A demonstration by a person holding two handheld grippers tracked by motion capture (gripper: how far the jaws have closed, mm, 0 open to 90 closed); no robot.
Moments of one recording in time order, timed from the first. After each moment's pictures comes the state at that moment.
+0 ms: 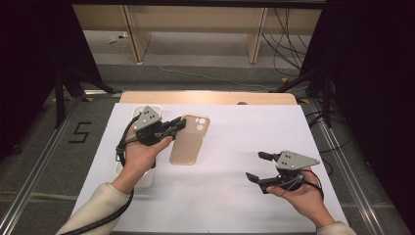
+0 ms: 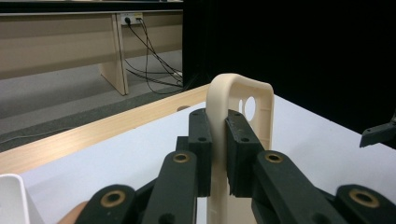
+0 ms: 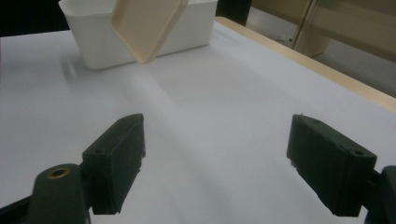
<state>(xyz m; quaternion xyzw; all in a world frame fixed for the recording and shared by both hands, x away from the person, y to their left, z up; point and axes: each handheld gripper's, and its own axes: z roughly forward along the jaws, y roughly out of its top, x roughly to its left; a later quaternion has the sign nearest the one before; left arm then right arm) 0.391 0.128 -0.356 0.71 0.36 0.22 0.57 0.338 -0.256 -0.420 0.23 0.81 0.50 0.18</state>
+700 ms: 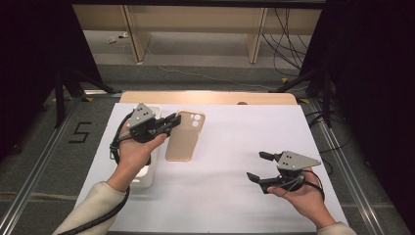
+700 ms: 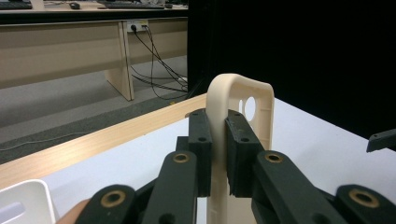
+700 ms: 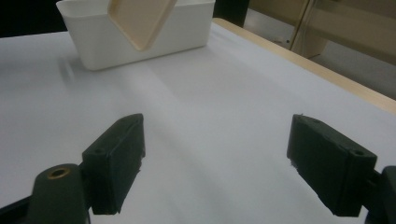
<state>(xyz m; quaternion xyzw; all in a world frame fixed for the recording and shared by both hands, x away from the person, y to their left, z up) 0.392 0.139 -0.346 0.70 0.36 0.23 0.58 0.337 -0.258 -0.421 0.23 0.81 0.50 0.19</state>
